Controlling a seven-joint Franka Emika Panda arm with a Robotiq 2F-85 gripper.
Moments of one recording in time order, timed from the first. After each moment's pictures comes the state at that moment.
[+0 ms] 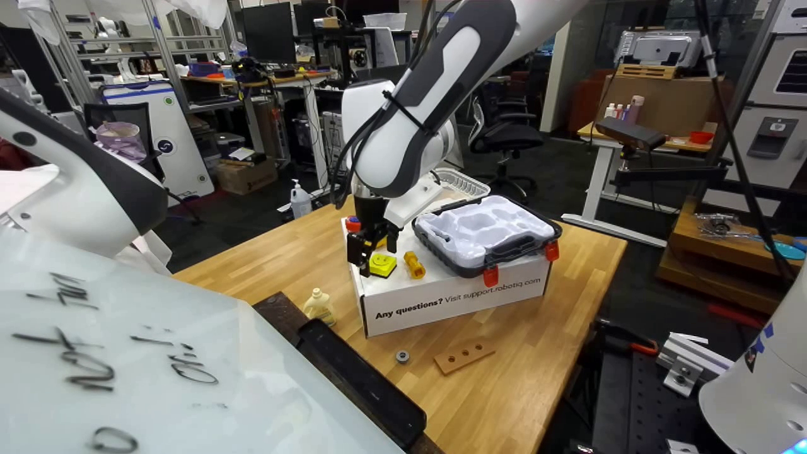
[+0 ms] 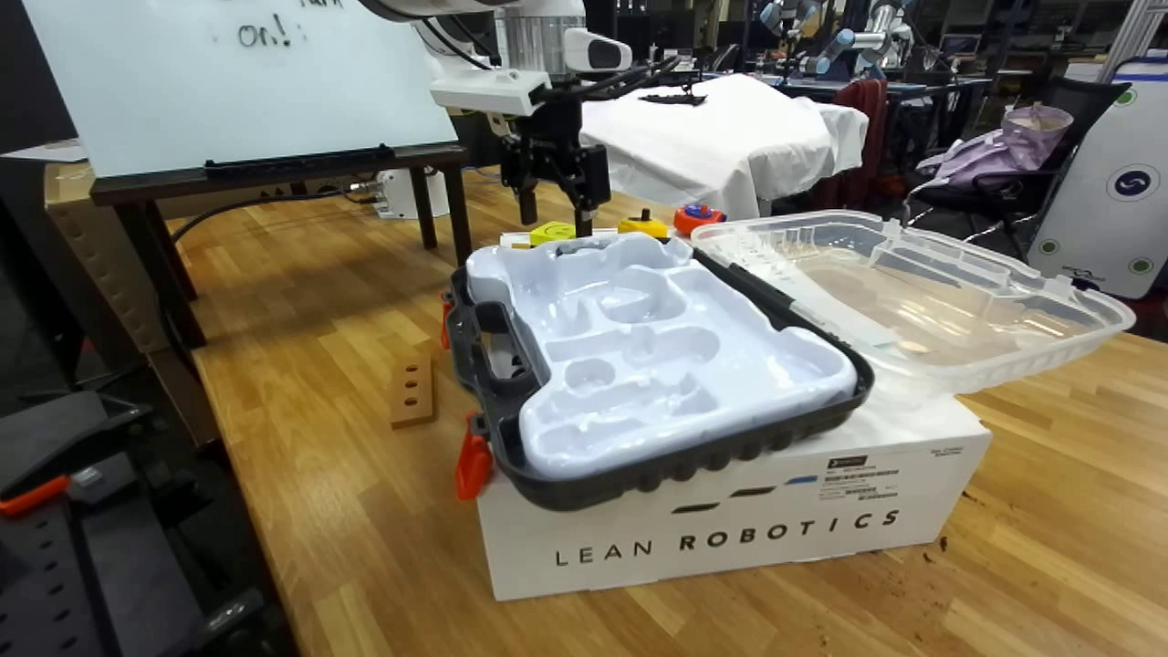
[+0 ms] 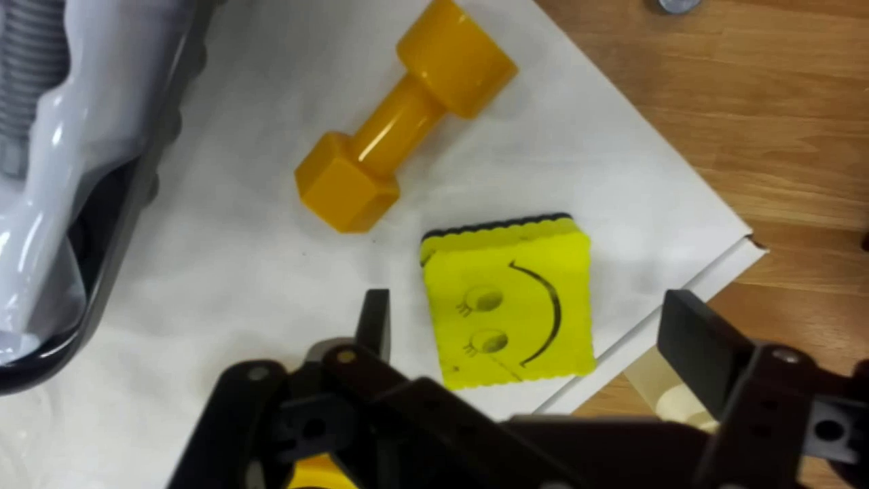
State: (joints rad) arm 0.05 0.45 0.00 -2.02 -0.03 2.52 0.04
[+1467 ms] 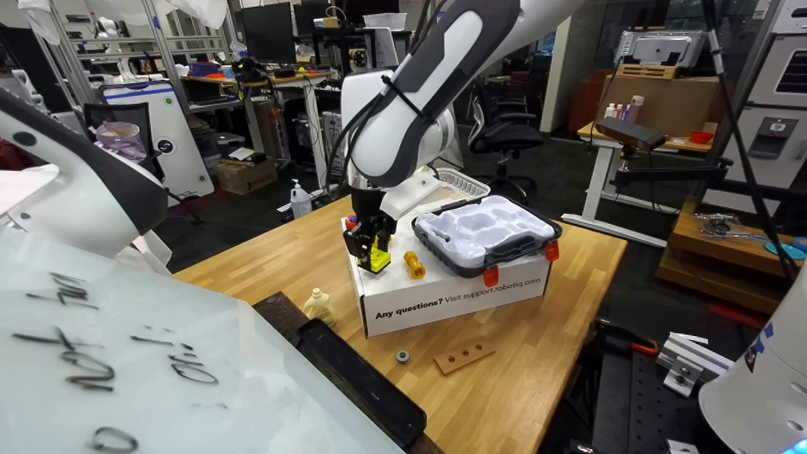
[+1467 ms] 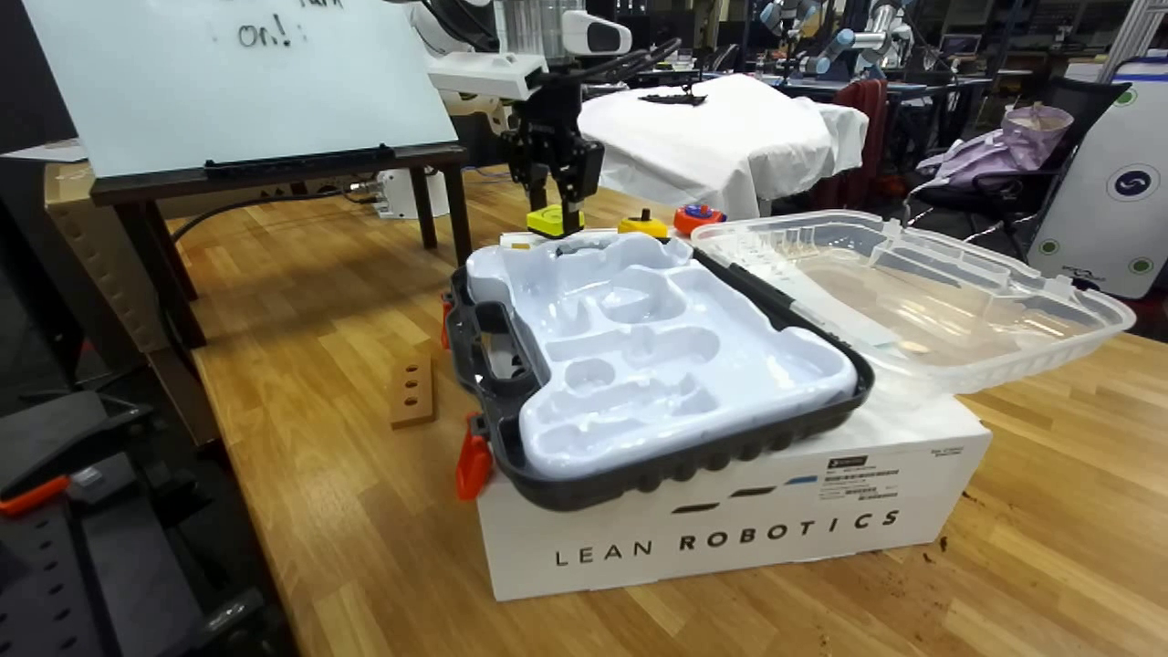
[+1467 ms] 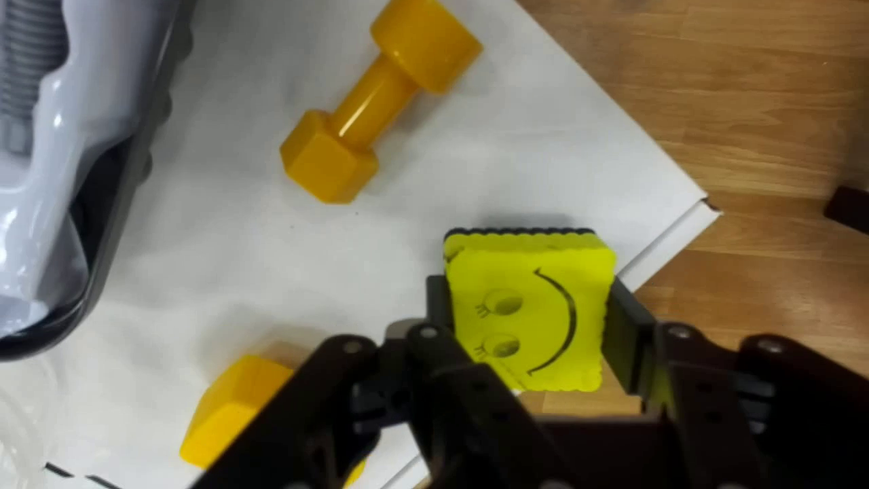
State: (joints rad) arm 0.04 0.42 0.01 -2.02 0.00 2.52 0.04
